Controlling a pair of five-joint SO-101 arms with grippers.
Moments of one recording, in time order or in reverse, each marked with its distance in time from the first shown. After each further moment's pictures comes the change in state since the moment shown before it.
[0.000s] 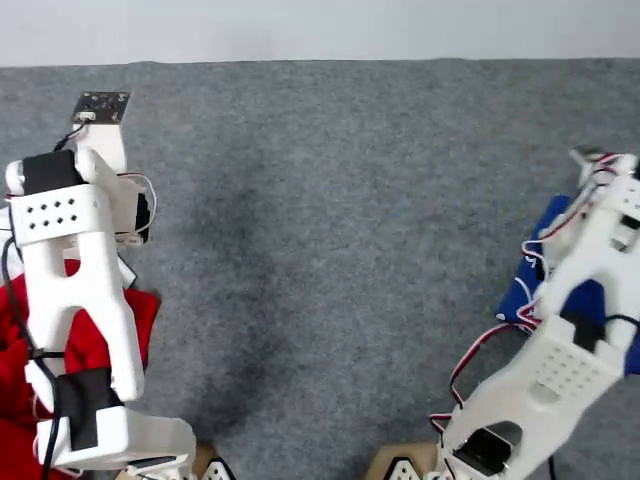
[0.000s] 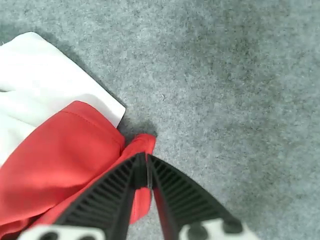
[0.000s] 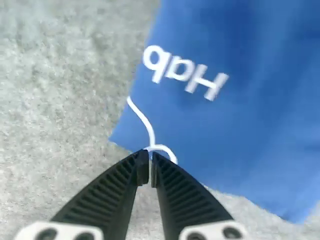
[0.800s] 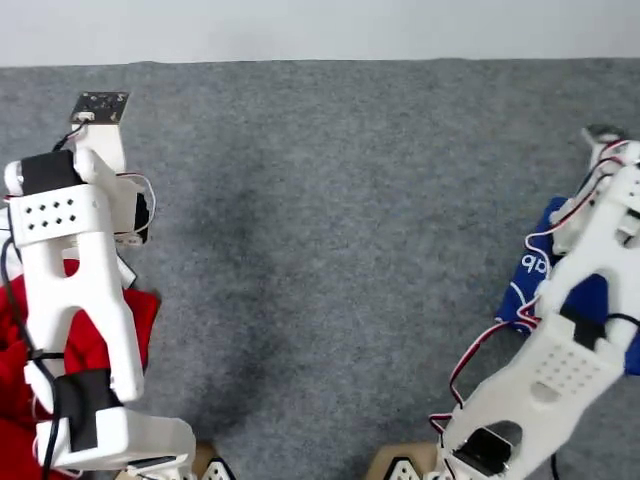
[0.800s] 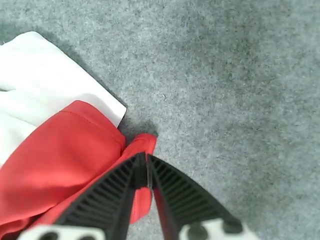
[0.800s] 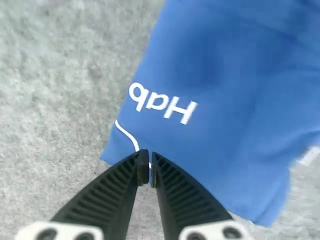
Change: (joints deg) left arm -0.4 -1.1 0.4 0.0 0.0; right arm 0.7 -2.7 -8.7 0.1 0.0
